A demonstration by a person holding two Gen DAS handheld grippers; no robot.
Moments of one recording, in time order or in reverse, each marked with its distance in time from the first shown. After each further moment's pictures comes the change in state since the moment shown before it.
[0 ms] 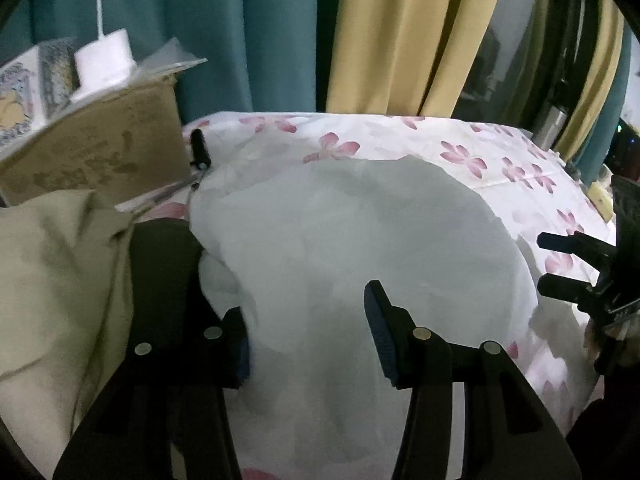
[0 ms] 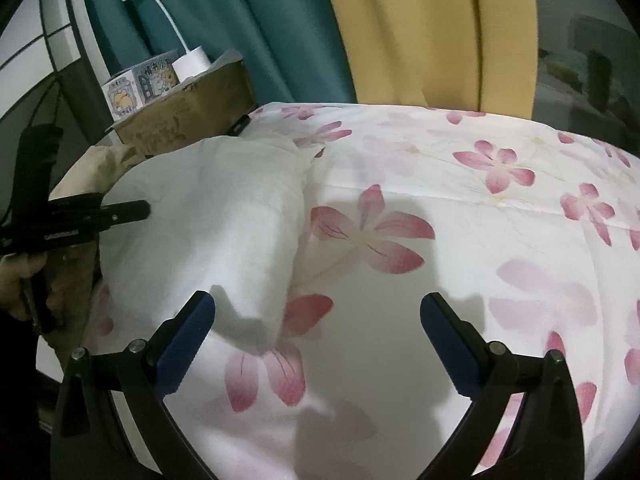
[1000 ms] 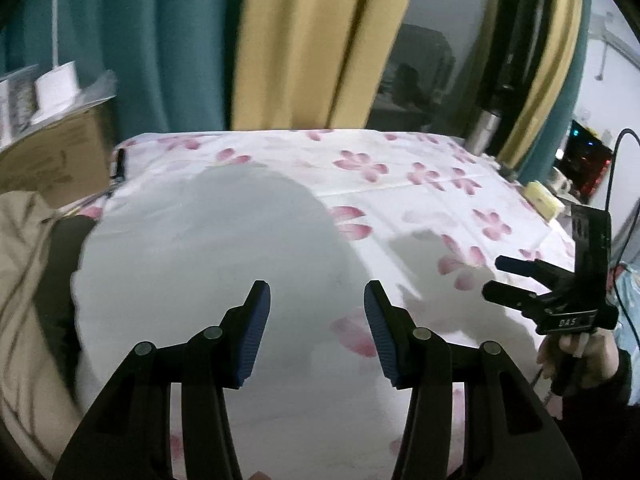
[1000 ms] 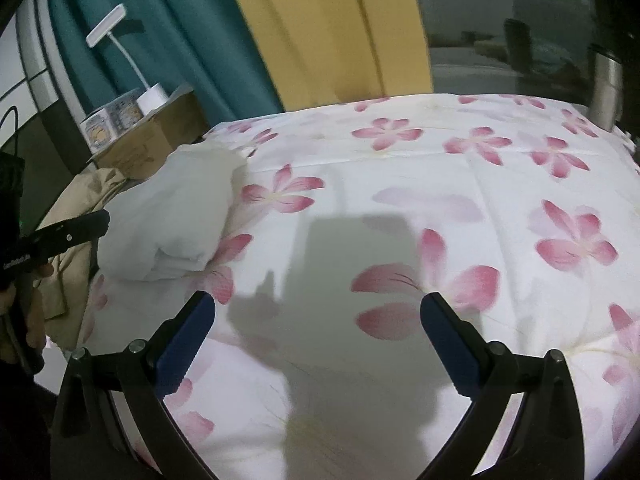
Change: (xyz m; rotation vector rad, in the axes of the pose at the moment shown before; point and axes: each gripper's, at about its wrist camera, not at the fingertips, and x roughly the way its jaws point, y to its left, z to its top) left arm -0.042 -0.119 -0.022 0.020 -0.070 -0.181; right arm -0.085 -0.050 -0.064 0.154 -0.065 -0.109
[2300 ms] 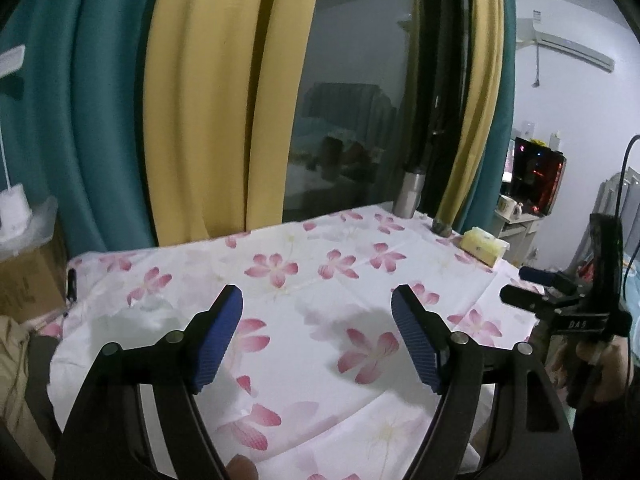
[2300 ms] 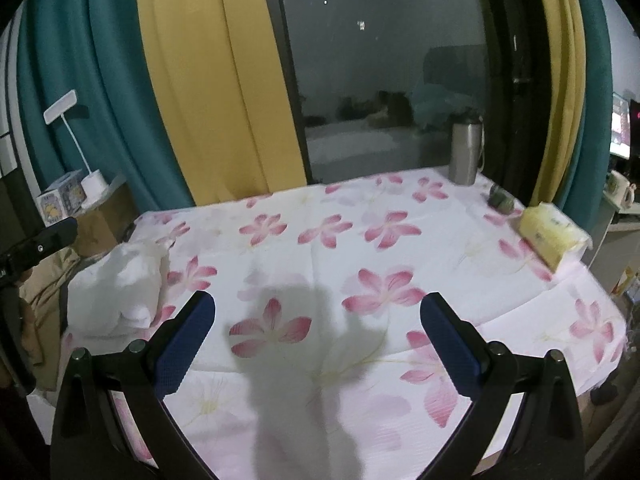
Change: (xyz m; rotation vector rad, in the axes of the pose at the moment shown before) left arm -0.046 -0.113 0.057 0.163 -0.270 -0.101; right arm -0.160 -0.045 0.017 0.070 -0.256 -0.309
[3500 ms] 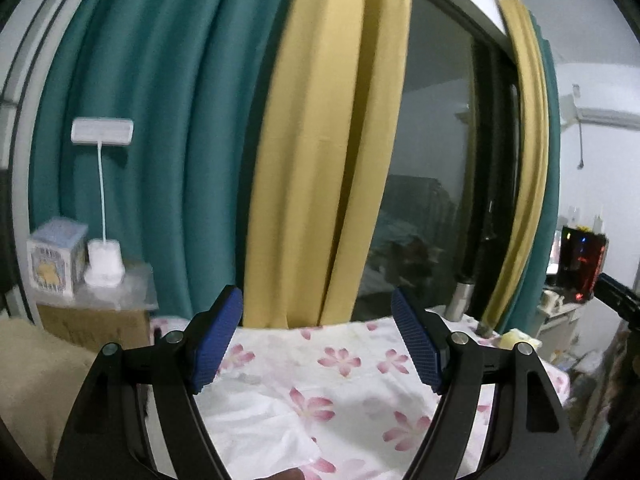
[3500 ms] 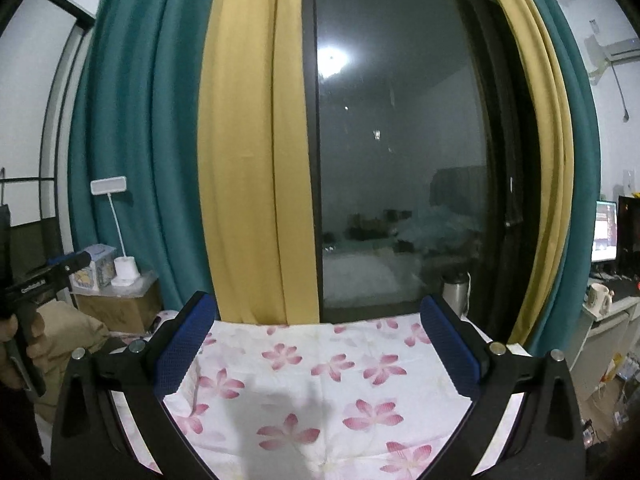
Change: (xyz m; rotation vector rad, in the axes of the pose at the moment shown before) left arm -0.125 0.039 0.045 -0.127 -0.315 0.214; right arm -0.128 0.043 0.066 -0.127 -0.424 0.018
